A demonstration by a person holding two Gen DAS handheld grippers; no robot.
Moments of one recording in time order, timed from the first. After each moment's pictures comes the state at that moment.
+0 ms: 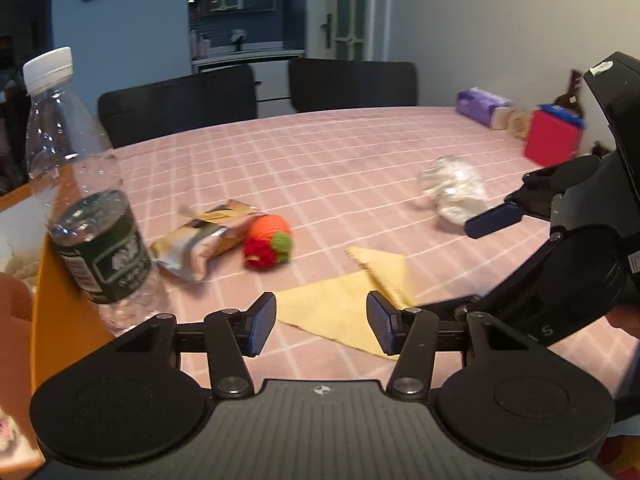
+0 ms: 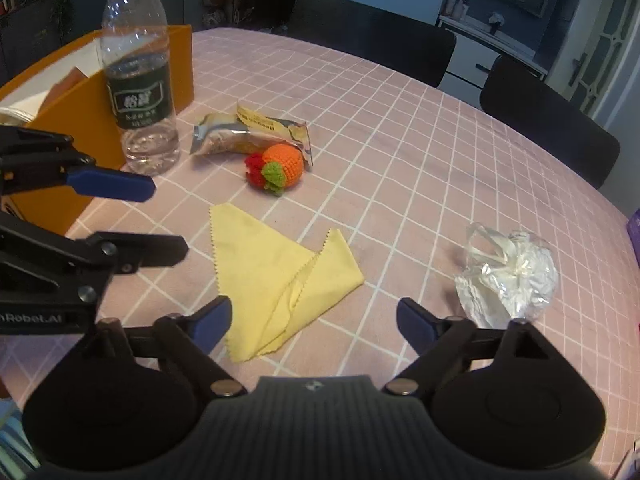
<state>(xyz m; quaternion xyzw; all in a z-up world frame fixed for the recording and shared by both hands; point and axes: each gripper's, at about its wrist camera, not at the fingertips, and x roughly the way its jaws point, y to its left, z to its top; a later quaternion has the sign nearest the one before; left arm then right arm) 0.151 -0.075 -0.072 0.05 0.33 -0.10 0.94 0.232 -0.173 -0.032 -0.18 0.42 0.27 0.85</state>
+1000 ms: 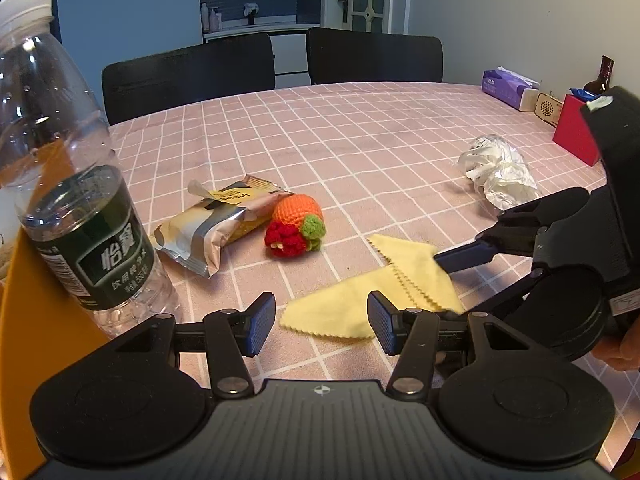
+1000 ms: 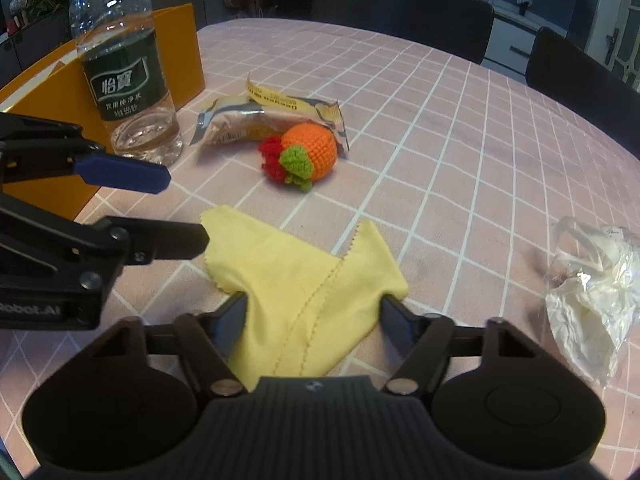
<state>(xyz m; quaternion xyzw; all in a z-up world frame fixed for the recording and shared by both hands) 0.185 -0.063 -0.092 0.05 0.37 -0.09 0.92 0.262 -0.152 -0.075 -0.14 0.42 0.31 0.84</state>
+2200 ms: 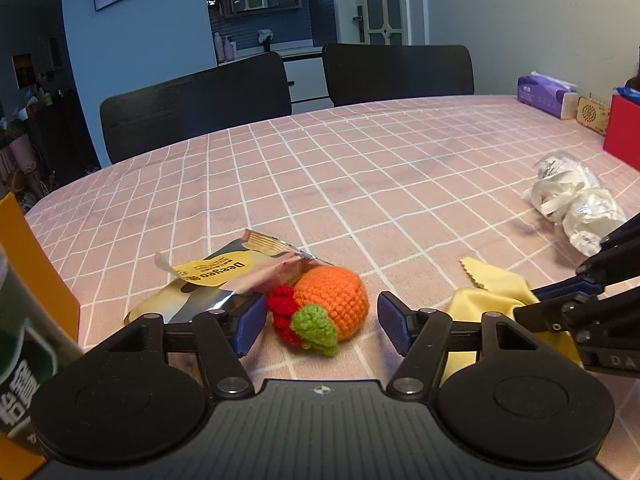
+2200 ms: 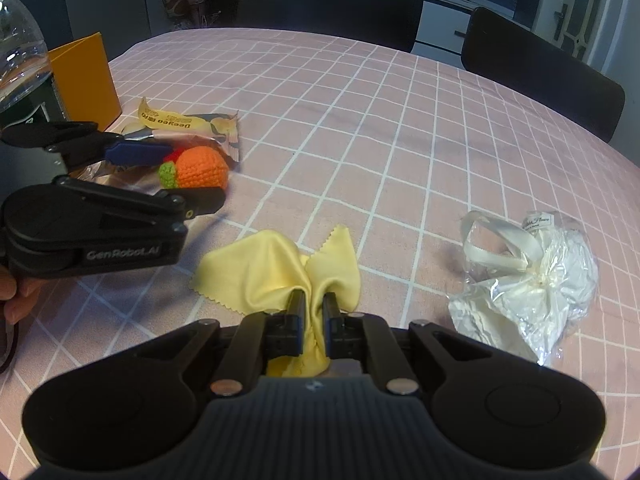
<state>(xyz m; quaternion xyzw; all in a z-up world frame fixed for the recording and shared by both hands) 0.267 -0.079 -0.126 0.09 0.33 -0.05 0.94 0.301 -0.191 -0.076 -0.12 0.44 0.24 0.86</state>
